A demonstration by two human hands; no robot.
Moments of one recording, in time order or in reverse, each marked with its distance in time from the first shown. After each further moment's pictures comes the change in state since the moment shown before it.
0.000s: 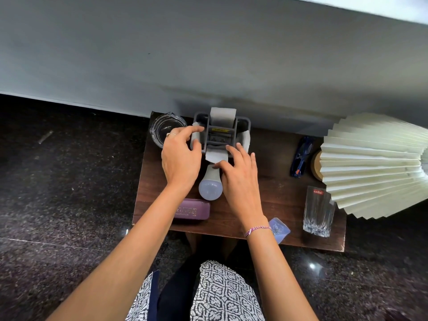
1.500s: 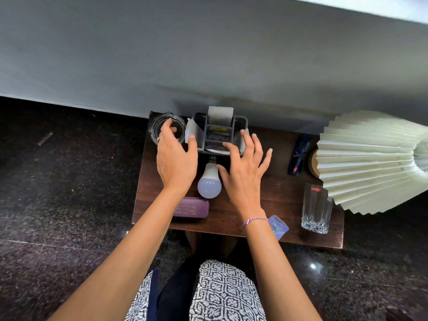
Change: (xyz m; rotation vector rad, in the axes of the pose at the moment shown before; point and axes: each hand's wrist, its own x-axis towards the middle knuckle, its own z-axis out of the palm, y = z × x) left_hand -0.007 -0.003 -0.002 0.020 0.071 -0.089; right_hand 0.006 0.009 0.008 -0.147 0.207 0.076
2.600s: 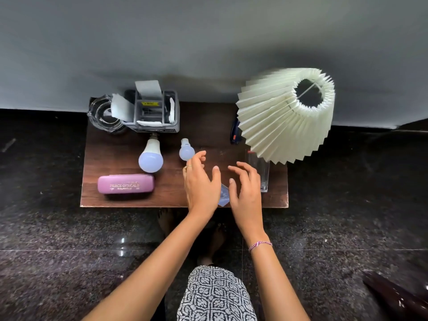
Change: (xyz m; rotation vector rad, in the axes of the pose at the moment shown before) left_hand -0.201 0.055 0.103 -0.110 -0.239 0.057; right_hand -0.134 0.153 -0.049 0.529 0.045 0.180
